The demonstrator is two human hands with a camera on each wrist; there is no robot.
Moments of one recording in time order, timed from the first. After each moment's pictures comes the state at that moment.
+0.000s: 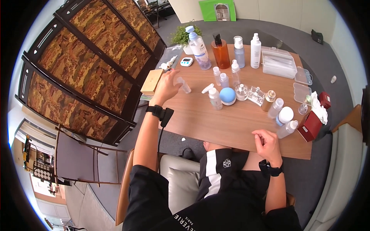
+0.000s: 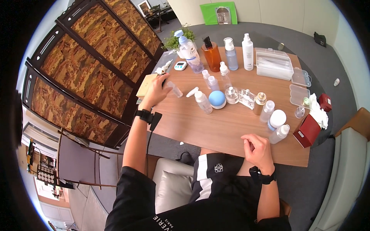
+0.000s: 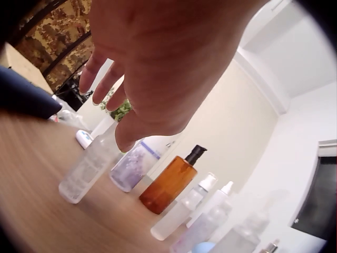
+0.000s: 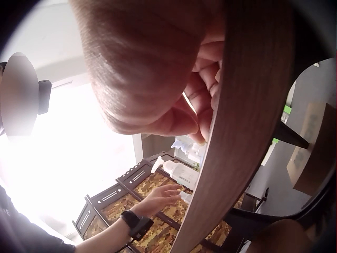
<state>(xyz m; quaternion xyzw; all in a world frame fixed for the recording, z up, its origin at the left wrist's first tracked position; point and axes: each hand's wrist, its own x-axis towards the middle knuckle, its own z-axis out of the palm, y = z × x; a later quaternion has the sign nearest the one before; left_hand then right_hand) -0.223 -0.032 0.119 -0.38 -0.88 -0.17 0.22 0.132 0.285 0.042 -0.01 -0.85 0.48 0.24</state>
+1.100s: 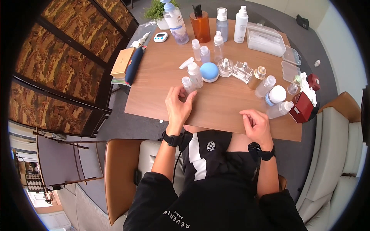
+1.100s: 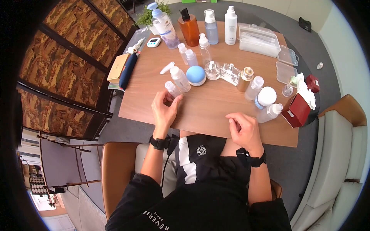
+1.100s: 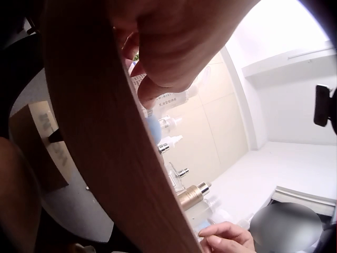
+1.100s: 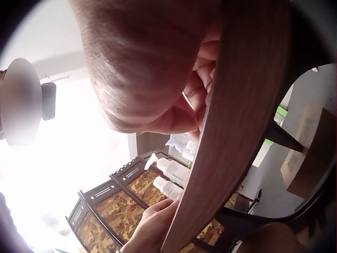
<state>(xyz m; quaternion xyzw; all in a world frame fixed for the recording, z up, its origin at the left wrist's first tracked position) -0.048 0.043 0.026 -0.19 -0.87 -0.44 0.15 0.131 0.283 0.038 -0.04 -0.85 0.47 0.23</state>
